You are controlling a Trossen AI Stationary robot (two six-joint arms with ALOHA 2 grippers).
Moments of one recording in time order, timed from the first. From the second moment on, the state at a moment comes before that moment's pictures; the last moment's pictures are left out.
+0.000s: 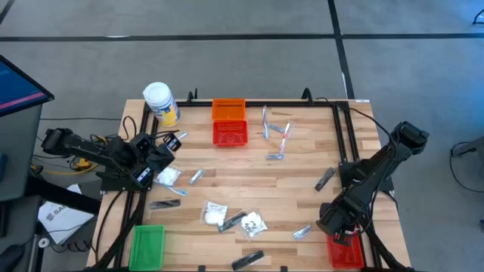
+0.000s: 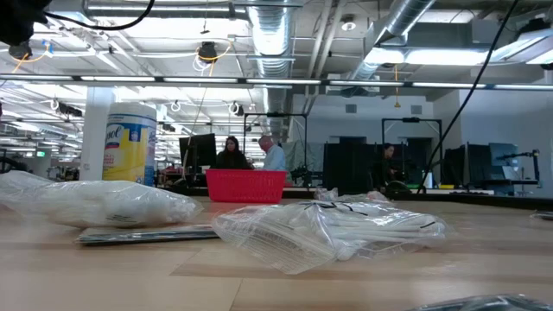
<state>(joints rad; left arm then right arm) -0.20 0.69 0.27 1.13 0.04 -0.37 0.83 1.41 0.92 -1.09 -0.44 1.18</state>
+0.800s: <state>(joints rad) -0.20 0.69 0.27 1.13 0.04 -0.37 0.83 1.41 0.92 -1.10 -0.37 1.26</state>
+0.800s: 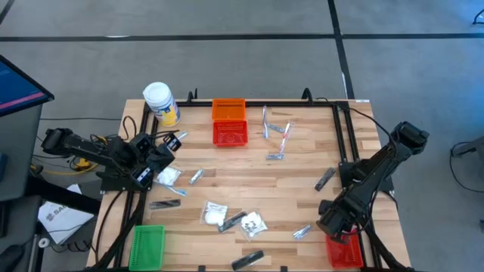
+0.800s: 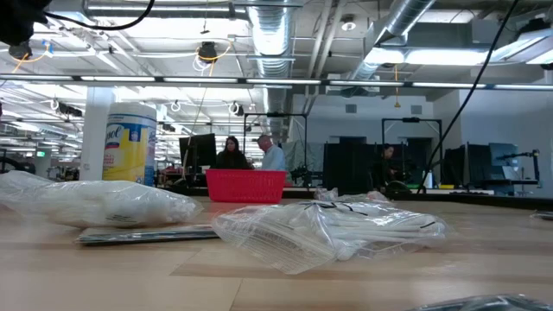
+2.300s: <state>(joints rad) -0.20 0.69 0.27 1.13 0.04 -0.37 0.65 1.41 0.92 -1.12 -0.39 1.00</state>
